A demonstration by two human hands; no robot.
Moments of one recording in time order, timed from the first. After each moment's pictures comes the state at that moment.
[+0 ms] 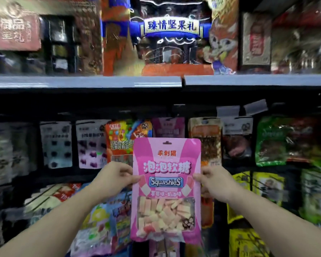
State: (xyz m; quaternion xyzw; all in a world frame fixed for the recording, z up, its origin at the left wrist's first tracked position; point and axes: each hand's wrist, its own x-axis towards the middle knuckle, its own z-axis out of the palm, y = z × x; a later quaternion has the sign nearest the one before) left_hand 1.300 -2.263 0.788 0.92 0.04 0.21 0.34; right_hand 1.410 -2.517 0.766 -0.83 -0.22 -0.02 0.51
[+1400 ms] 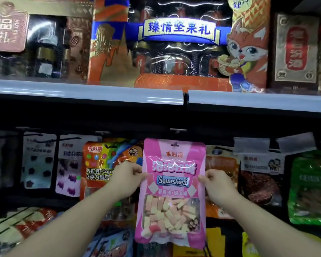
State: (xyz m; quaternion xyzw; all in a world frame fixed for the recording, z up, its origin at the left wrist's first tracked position) left_hand 1.480 -2.273 0.830 0.89 0.11 0.30 0.34; right_hand 1.590 -2.493 0.826 -0.85 -0.21 -0.12 0.46
